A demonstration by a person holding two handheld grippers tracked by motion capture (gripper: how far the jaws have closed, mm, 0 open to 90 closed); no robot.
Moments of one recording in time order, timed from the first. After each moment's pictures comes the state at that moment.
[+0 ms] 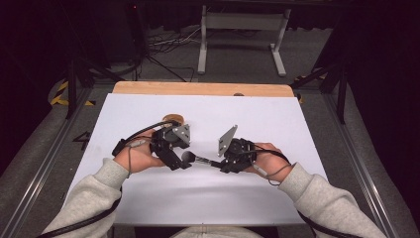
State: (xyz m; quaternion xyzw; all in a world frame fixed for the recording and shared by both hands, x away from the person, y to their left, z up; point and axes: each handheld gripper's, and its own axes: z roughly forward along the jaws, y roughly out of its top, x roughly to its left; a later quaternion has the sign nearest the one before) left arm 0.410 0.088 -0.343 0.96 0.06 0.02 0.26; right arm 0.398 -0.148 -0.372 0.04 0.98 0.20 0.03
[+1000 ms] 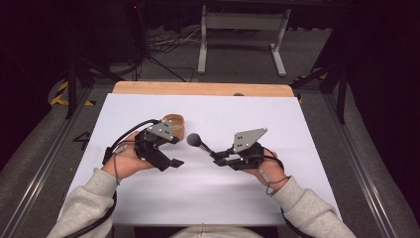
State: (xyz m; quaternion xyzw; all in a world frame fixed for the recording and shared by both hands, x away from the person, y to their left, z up) left arm 0.404 0.127 -0.346 0.93 0.10 0.03 0.35; right arm 0.392 -0.178 -0.384 0.05 0.89 0.45 0.08
